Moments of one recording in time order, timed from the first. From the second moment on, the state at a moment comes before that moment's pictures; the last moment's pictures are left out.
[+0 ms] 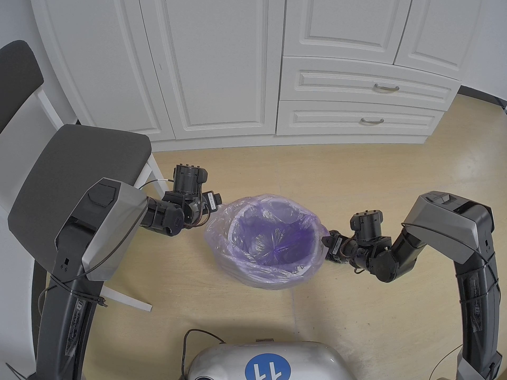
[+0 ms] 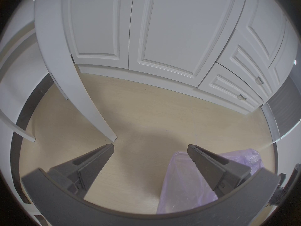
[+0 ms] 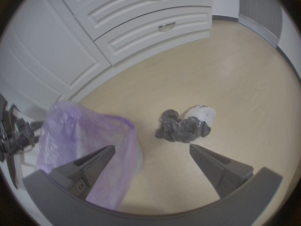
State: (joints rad) left arm -0.33 2.64 -1.83 -0.29 0.23 -0.42; right arm 0.30 2.50 -1.12 -0.82 -0.17 0.56
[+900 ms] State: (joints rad) left arm -0.40 2.35 -1.27 -0.52 0.08 -0.20; right arm 0.40 2.50 -0.97 -0.73 -0.09 0.38
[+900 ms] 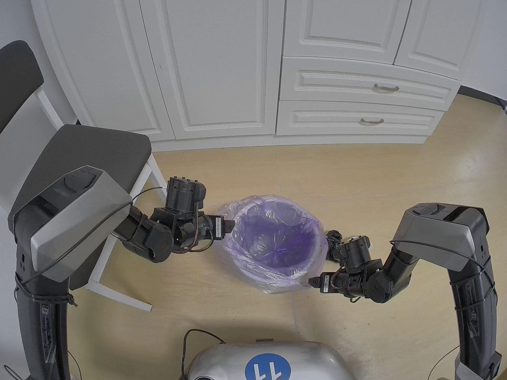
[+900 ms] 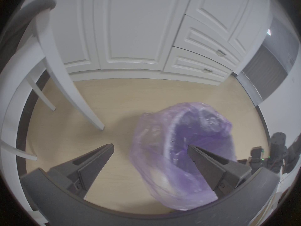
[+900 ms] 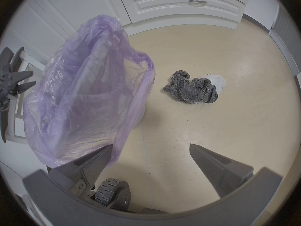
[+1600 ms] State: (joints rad) left arm -0.56 2.40 -1.40 -0.27 0.30 -0.26; right arm 0.44 2.50 -0.93 -0.73 -0.10 0.34
